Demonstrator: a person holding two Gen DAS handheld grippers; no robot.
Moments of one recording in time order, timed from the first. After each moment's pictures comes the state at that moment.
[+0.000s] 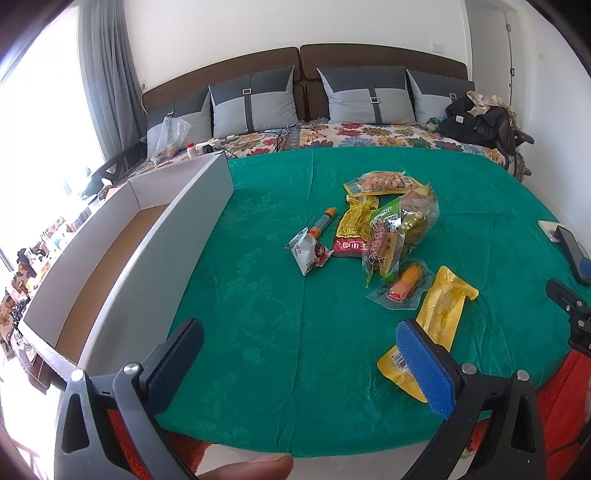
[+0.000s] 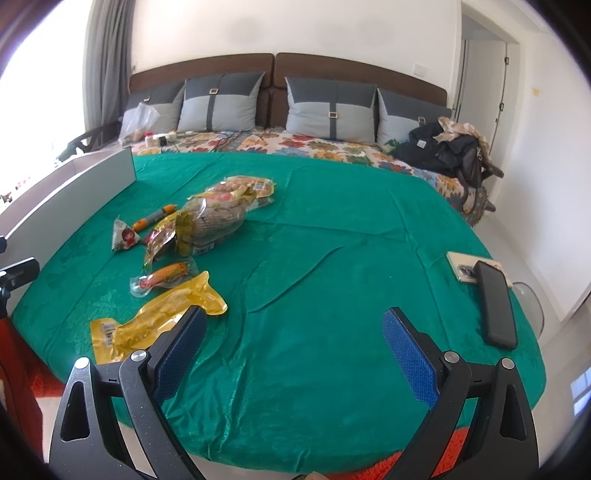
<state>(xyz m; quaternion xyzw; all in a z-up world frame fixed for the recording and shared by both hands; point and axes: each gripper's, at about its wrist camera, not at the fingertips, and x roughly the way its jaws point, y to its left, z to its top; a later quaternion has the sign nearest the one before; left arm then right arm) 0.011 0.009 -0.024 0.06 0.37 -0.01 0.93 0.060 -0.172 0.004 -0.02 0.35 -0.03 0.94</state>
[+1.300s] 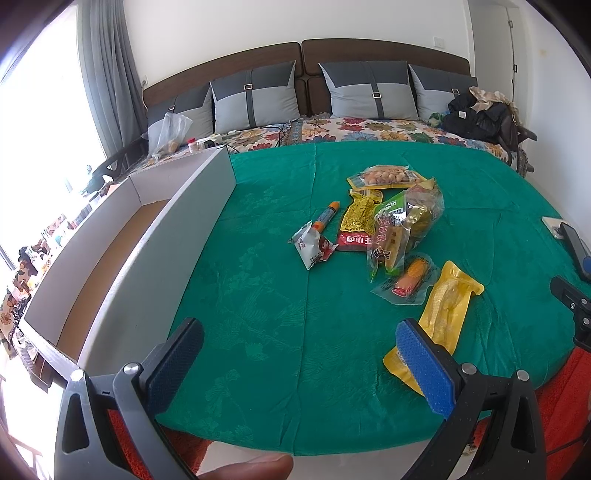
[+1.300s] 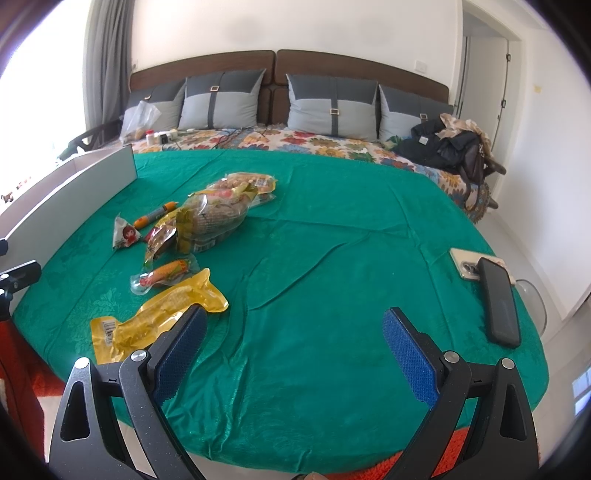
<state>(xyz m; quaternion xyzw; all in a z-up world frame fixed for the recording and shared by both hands) 0.014 0.008 -0.030 0.06 0.38 0.00 0.92 0.061 -0.173 0.004 -0.02 0.35 -0.03 0.94</state>
